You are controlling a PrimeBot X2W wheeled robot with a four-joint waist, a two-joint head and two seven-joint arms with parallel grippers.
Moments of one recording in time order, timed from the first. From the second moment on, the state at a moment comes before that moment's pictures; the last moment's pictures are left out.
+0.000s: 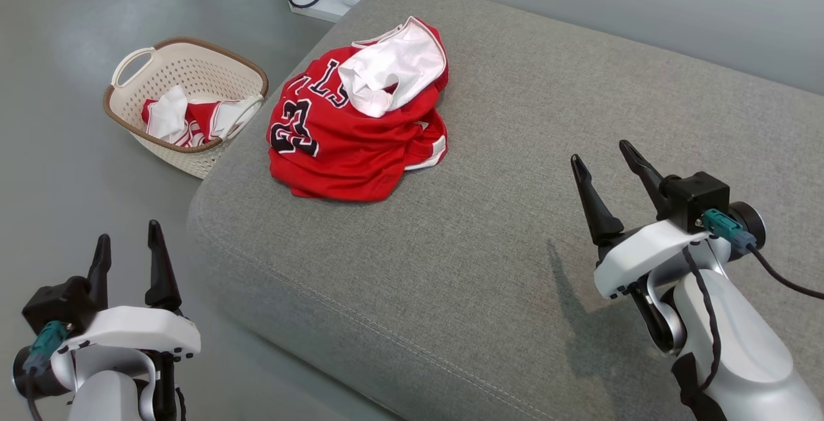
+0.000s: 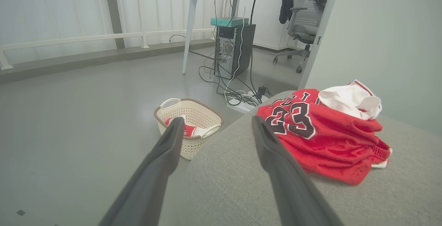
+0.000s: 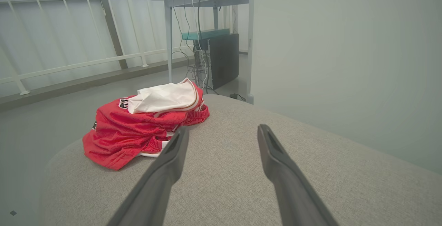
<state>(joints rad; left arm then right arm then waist) -0.27 0.02 0.27 0.48 -0.14 -0.05 -0.25 -0.53 -0.13 0.30 0.60 0.24 0.12 -0.25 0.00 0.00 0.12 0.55</state>
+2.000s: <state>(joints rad) -0.86 0.28 -0.40 1.23 -0.50 0.02 -0.25 -0.67 -0.20 0.33 0.56 0.25 0.13 -0.25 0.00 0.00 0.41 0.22</state>
